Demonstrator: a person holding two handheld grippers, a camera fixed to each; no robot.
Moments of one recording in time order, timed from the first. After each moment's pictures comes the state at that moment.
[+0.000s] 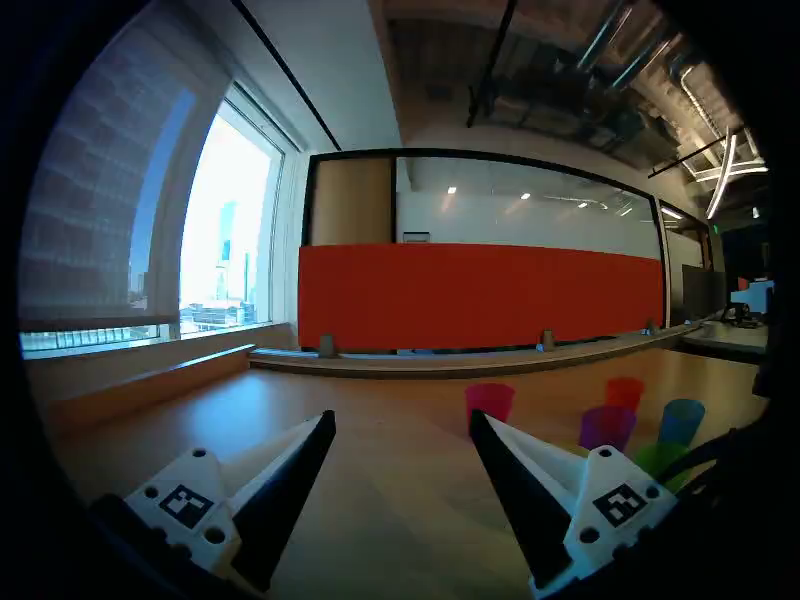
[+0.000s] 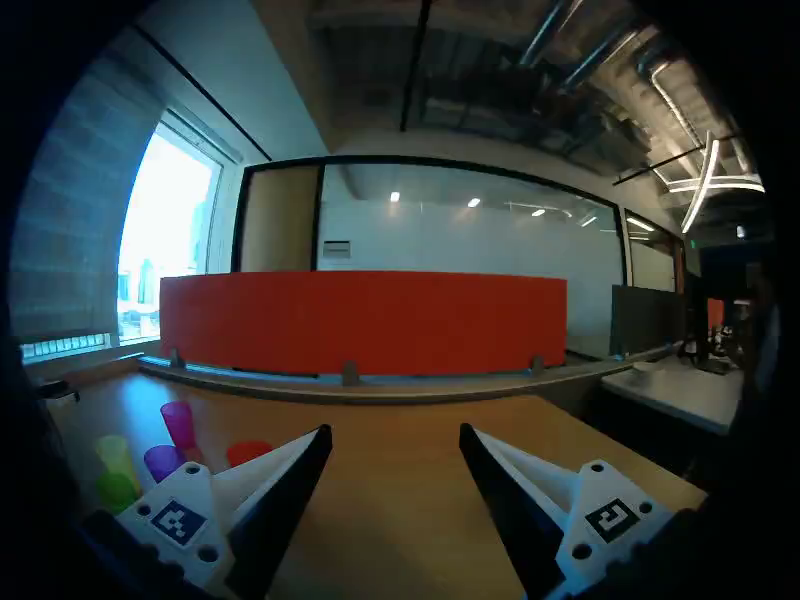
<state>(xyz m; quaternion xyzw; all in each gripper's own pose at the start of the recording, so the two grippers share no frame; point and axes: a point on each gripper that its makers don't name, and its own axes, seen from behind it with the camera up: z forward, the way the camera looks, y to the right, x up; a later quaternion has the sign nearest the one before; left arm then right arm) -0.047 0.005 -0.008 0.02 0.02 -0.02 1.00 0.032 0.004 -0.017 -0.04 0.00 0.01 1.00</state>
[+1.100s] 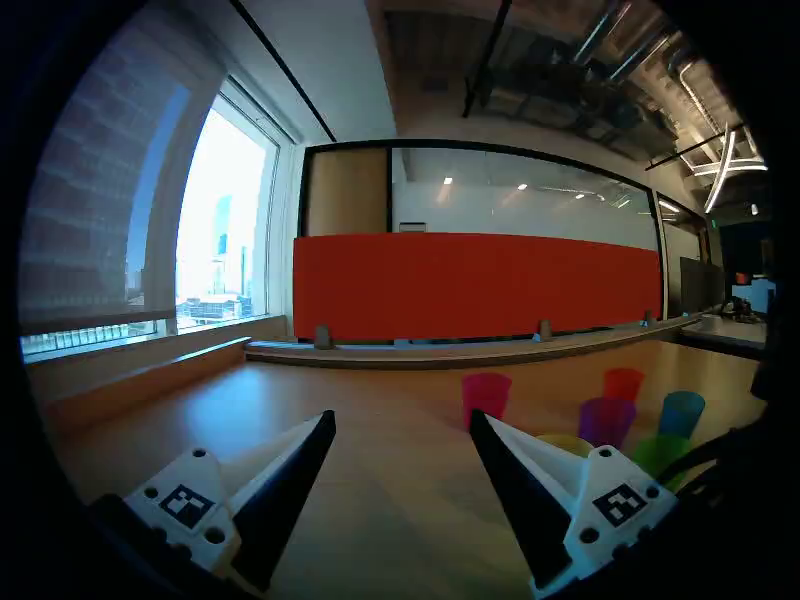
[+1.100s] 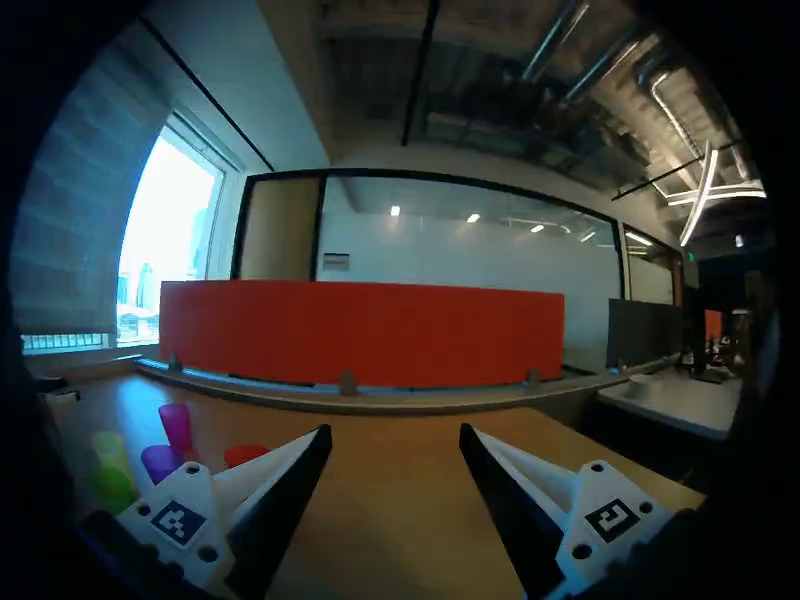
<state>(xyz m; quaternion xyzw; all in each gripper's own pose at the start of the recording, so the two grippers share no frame) -0.056 0.011 -0.006 0.01 0.01 -0.02 1.00 0.033 -0.001 -0.020 -0.04 0.03 -0.01 1.00</state>
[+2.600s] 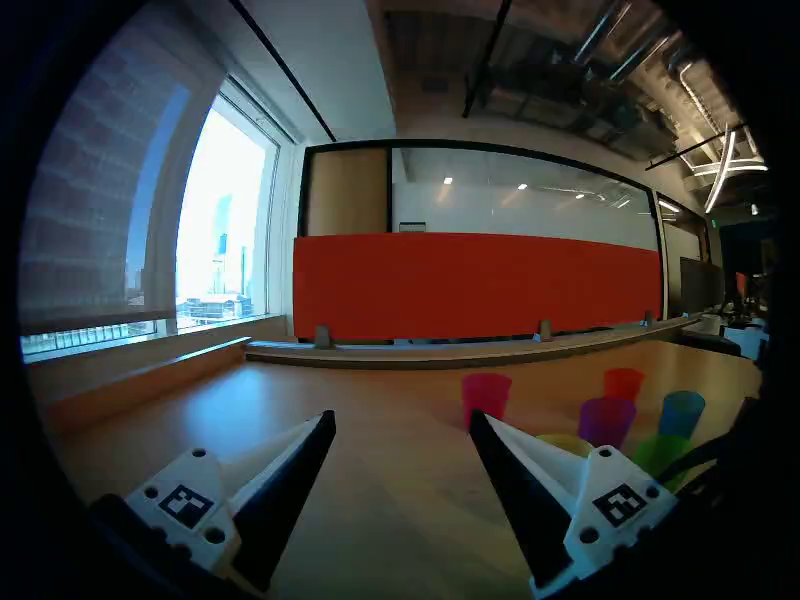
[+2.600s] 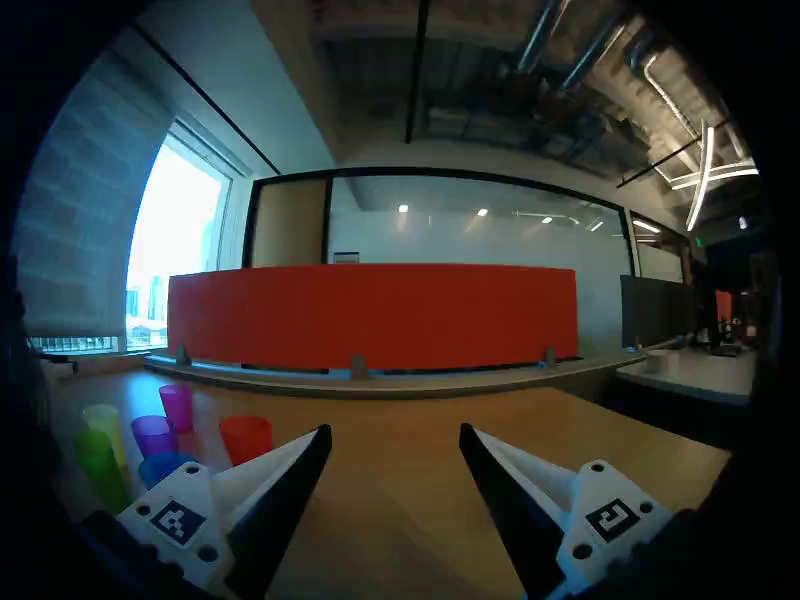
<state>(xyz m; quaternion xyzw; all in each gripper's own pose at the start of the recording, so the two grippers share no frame) -0.056 0.011 -0.005 0.01 0.01 -0.02 1.00 -0.034 0.003 0.000 -0.01 0.03 0.02 1.00</state>
